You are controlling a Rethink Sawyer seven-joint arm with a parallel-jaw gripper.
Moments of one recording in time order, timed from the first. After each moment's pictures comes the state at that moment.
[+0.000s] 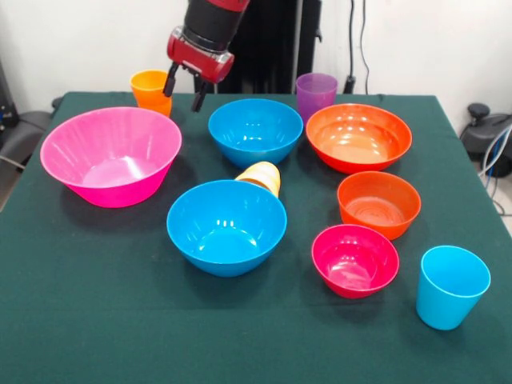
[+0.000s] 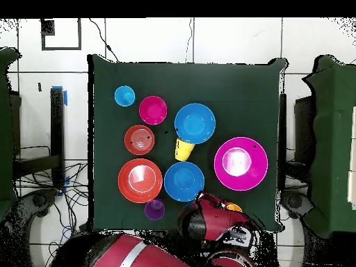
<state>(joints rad) -0.15 -0.45 -0.41 1.99 -0.31 -0.11 2.12</state>
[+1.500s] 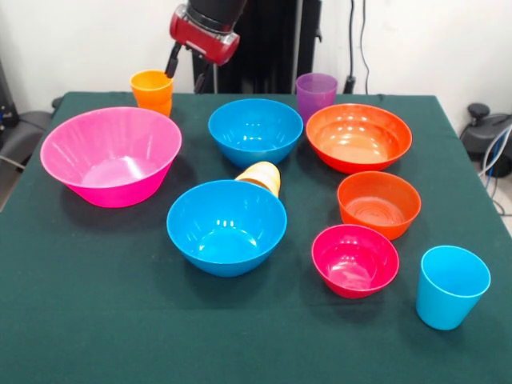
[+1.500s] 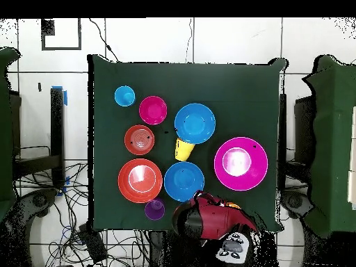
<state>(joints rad) -0.12 -0.57 -0.41 1.99 -0.33 0.07 2.12</state>
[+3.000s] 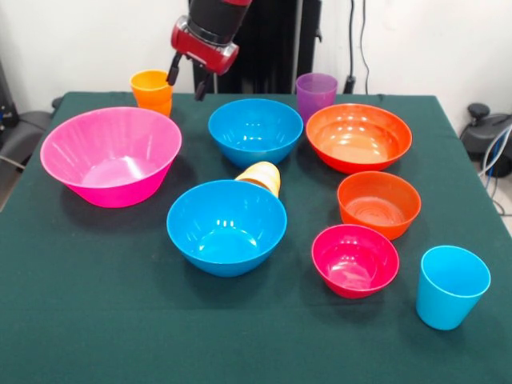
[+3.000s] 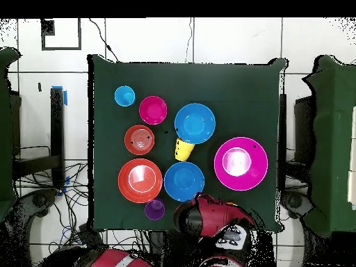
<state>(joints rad) -0.12 -0.50 -0.41 1.97 -0.34 0.07 2.12</state>
